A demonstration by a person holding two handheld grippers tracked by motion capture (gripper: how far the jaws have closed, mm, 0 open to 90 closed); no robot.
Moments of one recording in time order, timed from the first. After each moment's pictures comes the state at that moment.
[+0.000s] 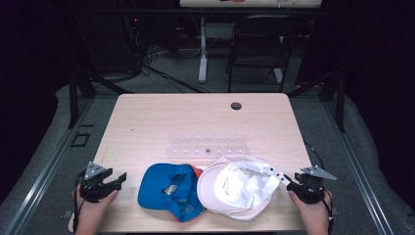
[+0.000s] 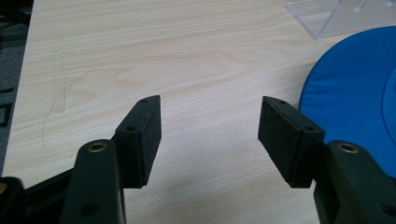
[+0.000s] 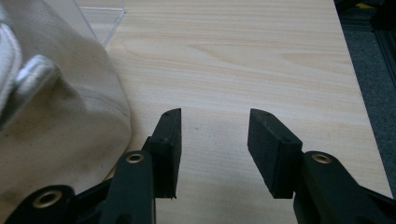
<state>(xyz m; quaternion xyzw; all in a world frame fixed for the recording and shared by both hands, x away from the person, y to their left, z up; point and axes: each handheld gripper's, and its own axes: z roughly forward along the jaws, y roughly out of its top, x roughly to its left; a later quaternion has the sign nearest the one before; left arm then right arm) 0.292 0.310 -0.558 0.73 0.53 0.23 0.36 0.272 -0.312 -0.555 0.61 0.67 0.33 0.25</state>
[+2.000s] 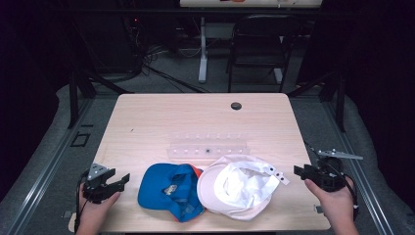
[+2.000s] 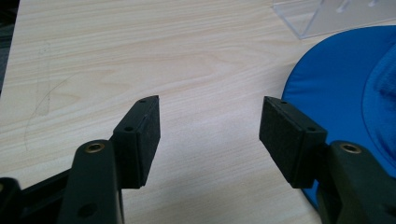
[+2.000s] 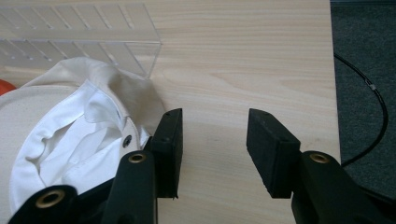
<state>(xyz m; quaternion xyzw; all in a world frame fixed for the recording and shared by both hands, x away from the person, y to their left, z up) 0.289 0.301 -0.555 0.74 0.52 0.22 0.37 0.274 -0.328 -0.467 0.62 0.69 0.34 0.17</state>
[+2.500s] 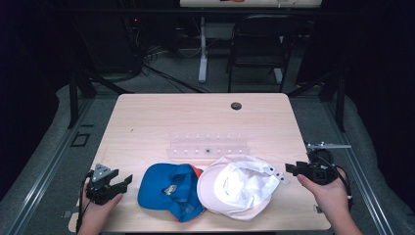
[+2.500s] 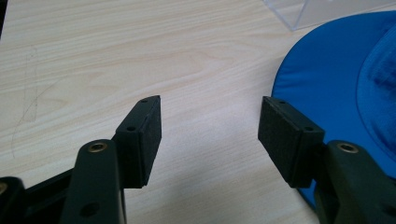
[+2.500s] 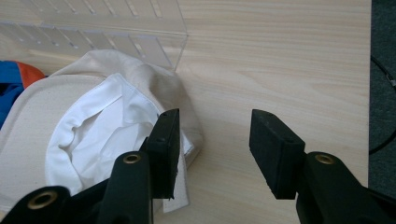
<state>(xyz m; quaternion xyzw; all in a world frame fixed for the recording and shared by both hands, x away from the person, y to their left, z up) 0.289 0.293 -0.559 0.75 0.51 0.23 0.35 0.287 -0.305 -0.448 0.61 0.72 0.31 0.13</state>
